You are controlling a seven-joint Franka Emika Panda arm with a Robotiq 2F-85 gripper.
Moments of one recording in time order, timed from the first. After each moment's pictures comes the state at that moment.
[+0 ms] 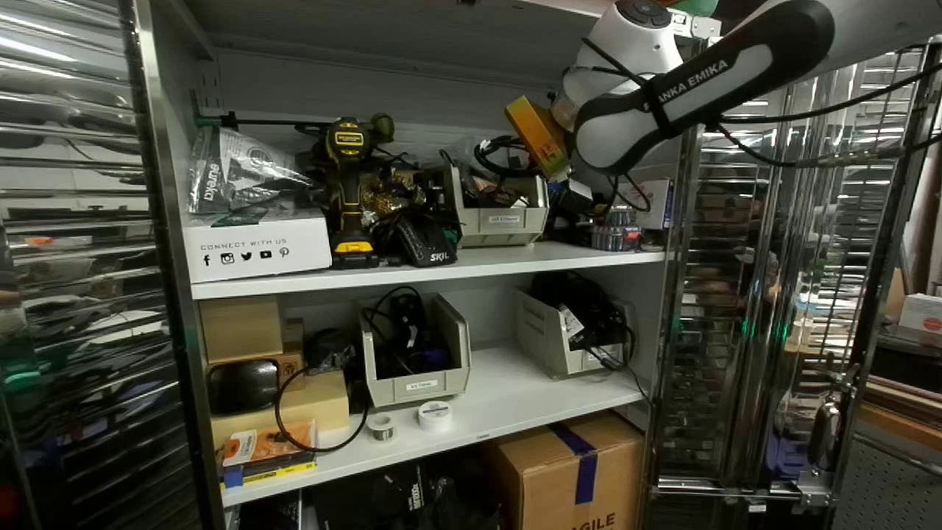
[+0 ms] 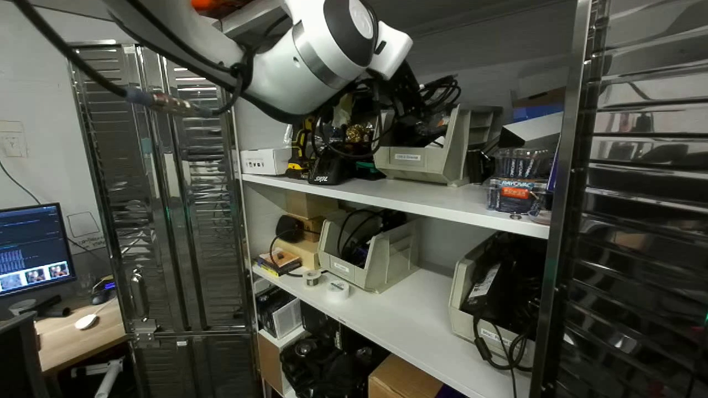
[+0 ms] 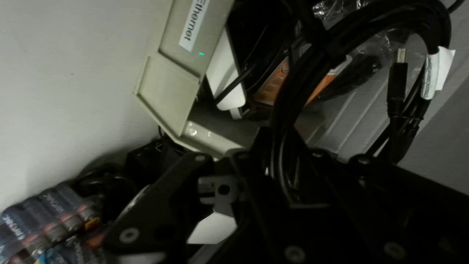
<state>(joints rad) -0.09 0.23 0.05 -1.58 -0.53 2.82 1.70</state>
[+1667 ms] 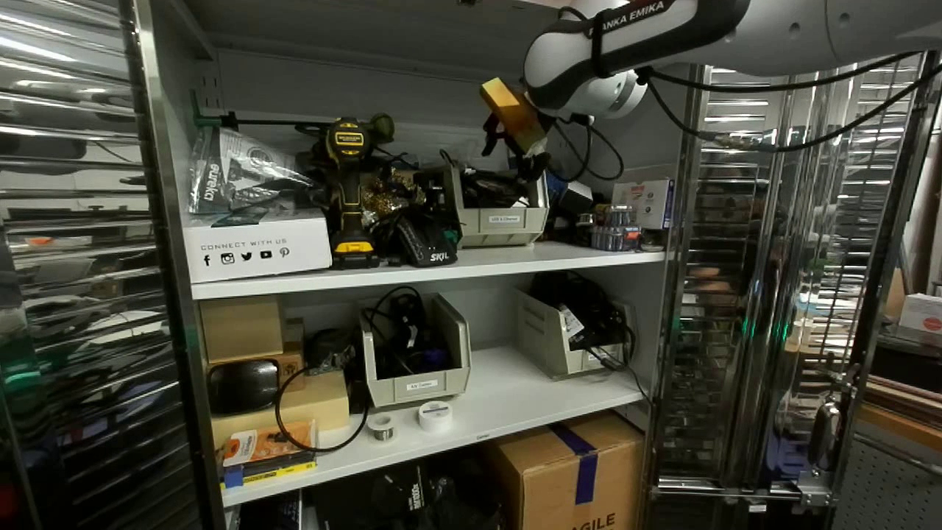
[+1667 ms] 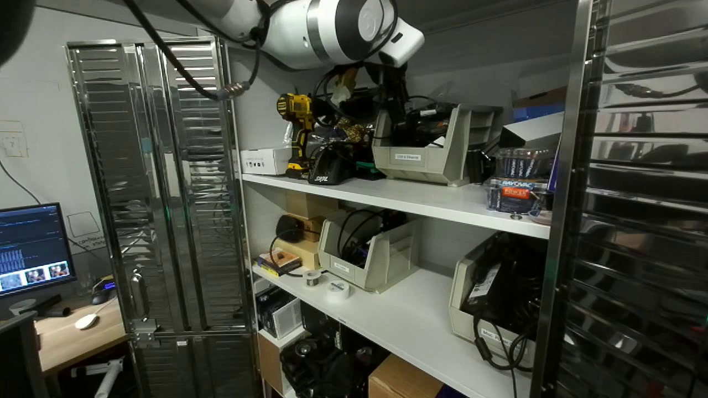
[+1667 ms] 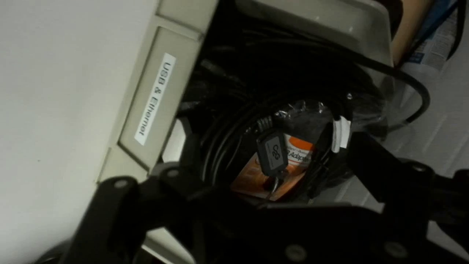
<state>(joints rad) -0.09 0.44 0.15 -1.17 -0.05 2.45 1.23</state>
